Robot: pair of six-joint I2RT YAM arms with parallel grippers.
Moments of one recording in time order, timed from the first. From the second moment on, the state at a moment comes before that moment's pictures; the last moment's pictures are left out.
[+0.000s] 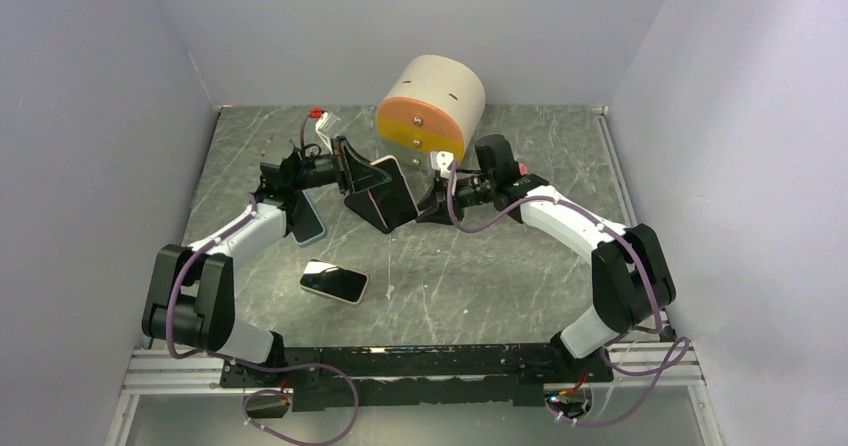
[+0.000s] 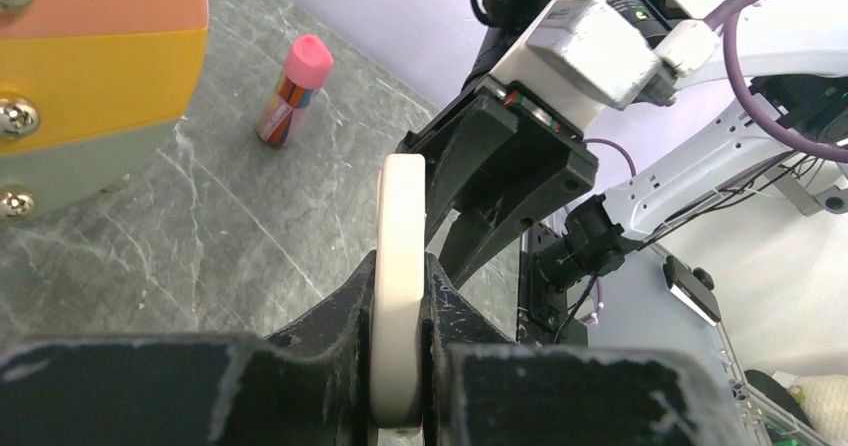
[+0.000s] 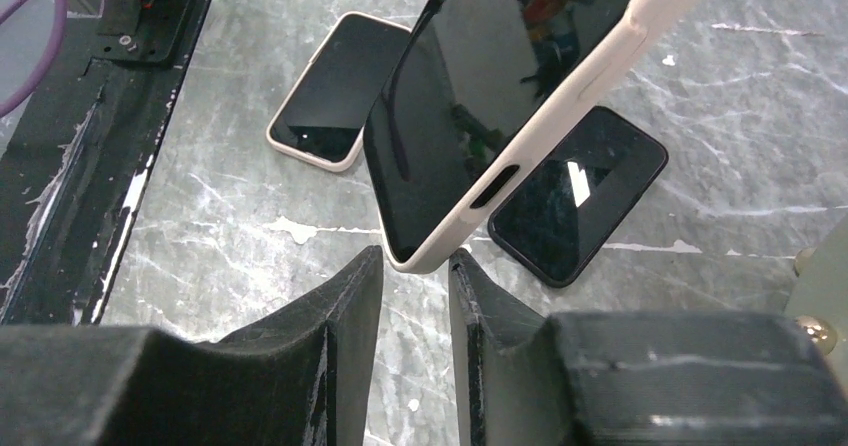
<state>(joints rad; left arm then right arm) -0.23 1.45 0.84 0.71 1.08 -0.65 0.50 1.55 1.06 -0.11 -1.06 -0.58</state>
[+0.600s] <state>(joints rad) -0.23 1.44 0.84 0.81 1.11 -0.69 0.50 1.56 1.06 -0.13 -1.09 -0.59</state>
